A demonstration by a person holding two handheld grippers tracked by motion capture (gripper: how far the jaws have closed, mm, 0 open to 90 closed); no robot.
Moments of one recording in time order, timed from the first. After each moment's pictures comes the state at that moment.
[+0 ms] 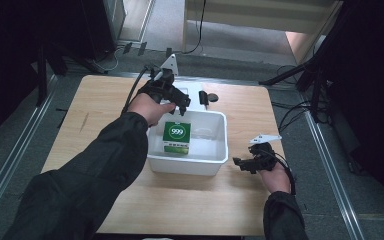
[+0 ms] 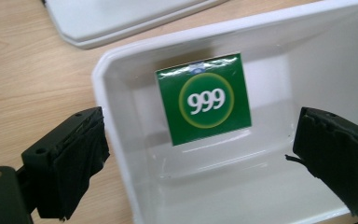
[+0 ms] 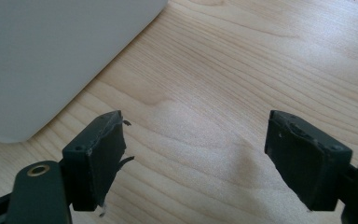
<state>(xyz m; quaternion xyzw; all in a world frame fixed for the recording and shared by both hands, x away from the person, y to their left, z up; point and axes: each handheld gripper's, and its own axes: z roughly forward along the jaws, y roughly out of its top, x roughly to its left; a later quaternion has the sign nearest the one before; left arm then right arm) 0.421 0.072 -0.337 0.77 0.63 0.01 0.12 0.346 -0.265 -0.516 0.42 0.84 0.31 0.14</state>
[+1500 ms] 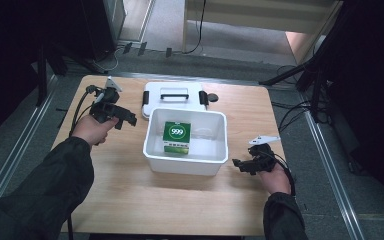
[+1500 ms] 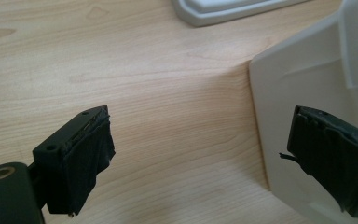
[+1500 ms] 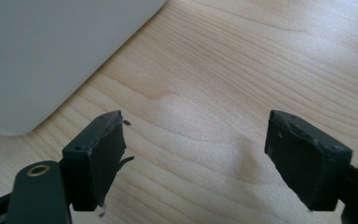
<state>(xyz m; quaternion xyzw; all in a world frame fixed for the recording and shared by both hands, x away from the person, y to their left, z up) 0.398 0.216 -0.421 0.75 0.64 0.04 0.19 0.344 -0.264 -0.518 0.42 0.84 0.31 0.13</state>
